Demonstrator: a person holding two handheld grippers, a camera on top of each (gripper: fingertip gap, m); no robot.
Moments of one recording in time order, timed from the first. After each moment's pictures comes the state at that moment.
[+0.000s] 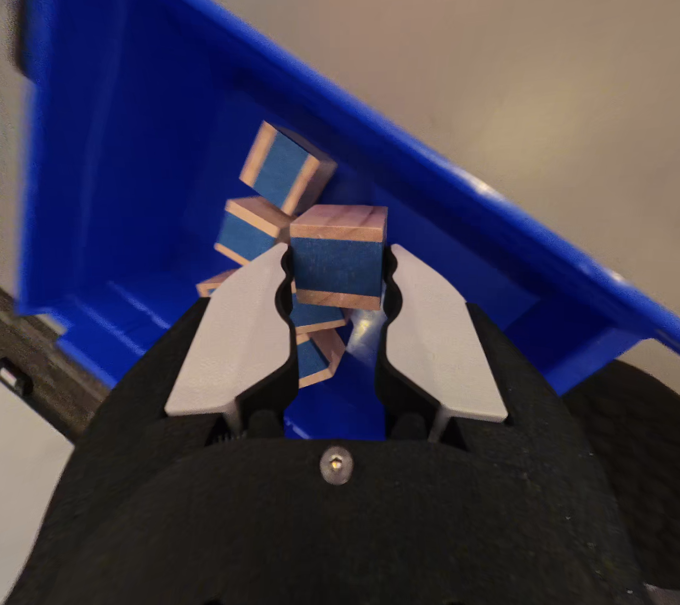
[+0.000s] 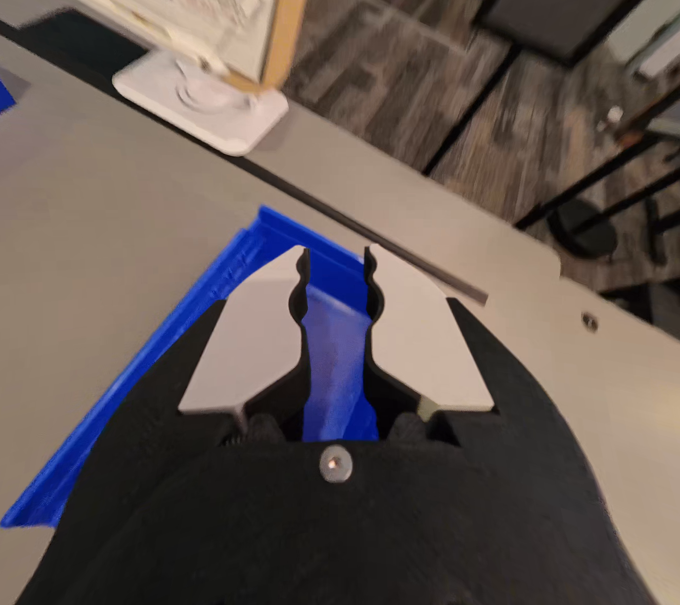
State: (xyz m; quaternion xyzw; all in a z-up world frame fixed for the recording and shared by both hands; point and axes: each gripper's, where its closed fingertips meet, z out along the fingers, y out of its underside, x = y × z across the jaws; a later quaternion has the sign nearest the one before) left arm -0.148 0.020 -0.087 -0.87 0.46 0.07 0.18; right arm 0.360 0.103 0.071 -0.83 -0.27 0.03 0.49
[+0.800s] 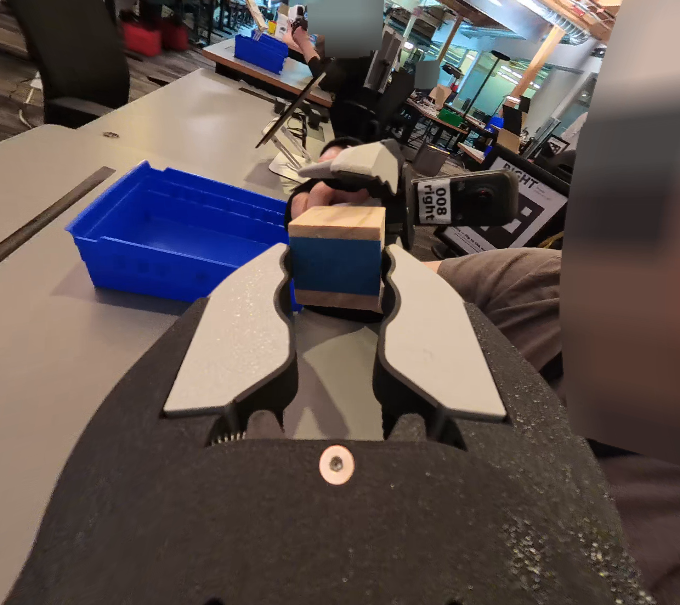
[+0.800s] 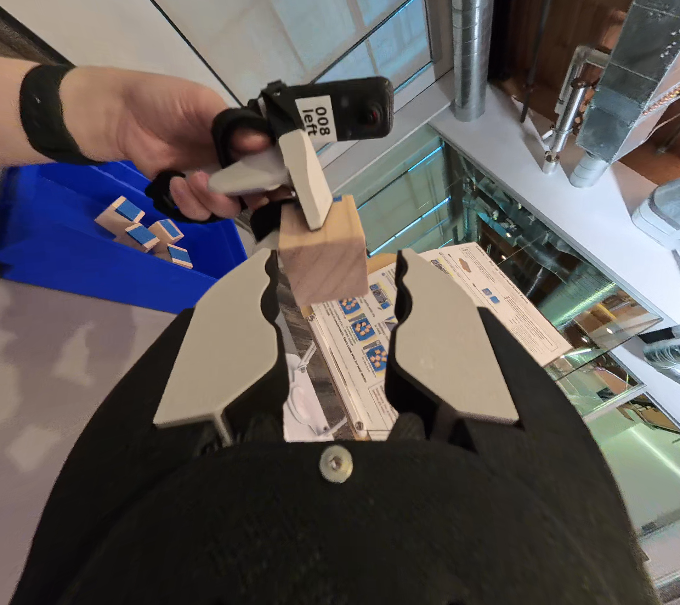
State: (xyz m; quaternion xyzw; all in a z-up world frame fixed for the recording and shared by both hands) left arm 0.103 -0.082 0.133 -0.59 0.44 -0.57 0.36; right arm 0.093 -0.078 0.142 -0.33 -0.54 0.04 0.77
